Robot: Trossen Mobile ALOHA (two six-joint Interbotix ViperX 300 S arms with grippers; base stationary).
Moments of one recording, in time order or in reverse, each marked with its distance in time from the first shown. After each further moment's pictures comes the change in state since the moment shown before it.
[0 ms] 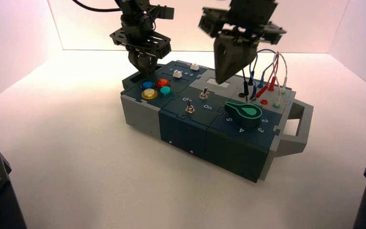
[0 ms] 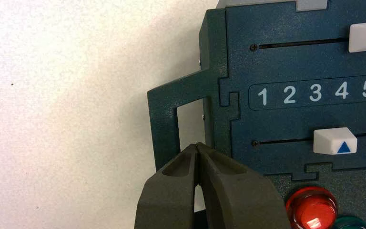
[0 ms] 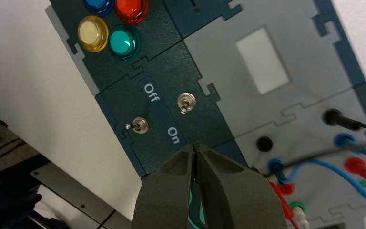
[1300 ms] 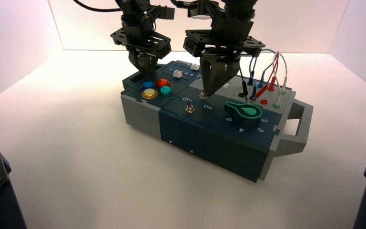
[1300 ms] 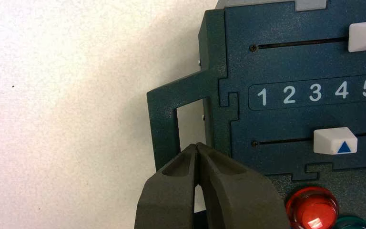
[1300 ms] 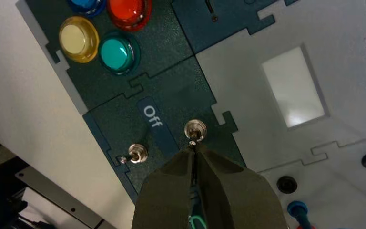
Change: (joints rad) left arm 0.000 0.009 -0.005 -0.002 -0.002 0.014; right arm 0.029 0.161 -0.087 -0.017 -0.031 0.000
